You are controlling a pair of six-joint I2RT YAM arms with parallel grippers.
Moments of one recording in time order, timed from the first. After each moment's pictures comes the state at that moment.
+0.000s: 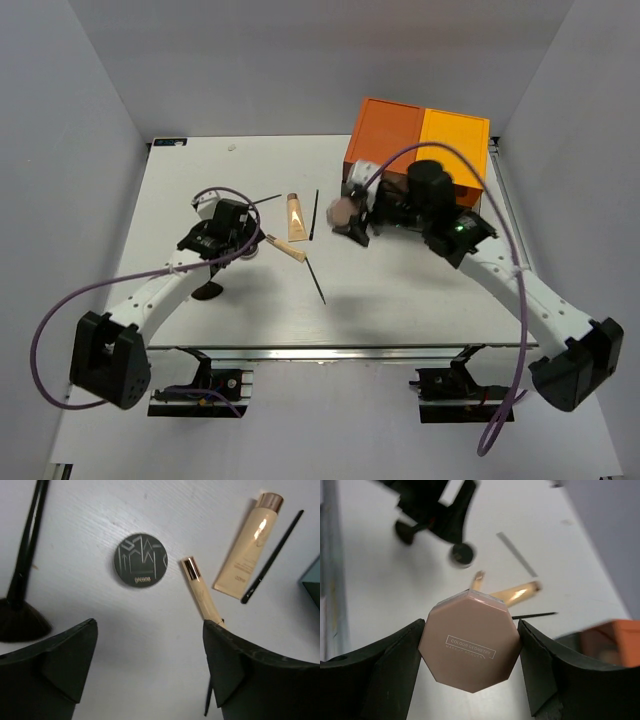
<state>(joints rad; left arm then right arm) -0.43 1.21 0.84 -0.48 -0.41 -0.88 0.67 1.25 1.16 -0.31 -0.61 -0.47</state>
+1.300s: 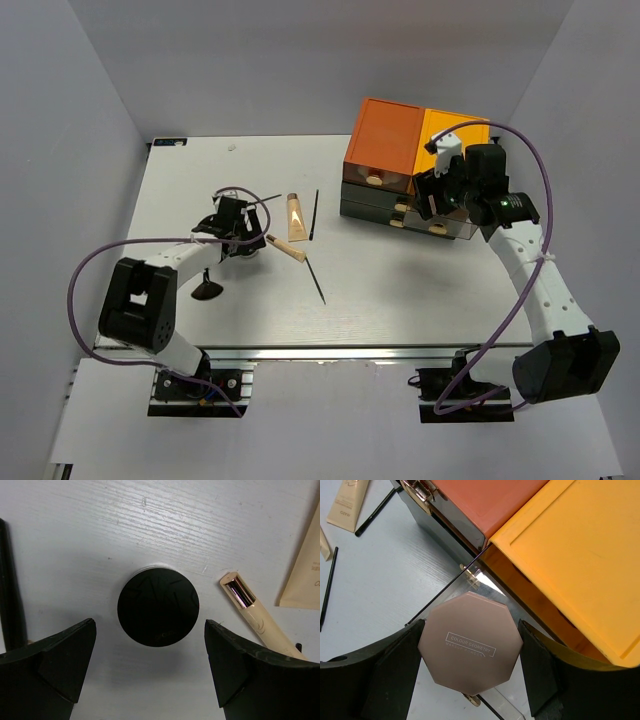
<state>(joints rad) -0.28 1.54 0.85 -0.23 -0.25 -0.48 0.21 1.25 1.27 -0.63 -0.23 -0.28</state>
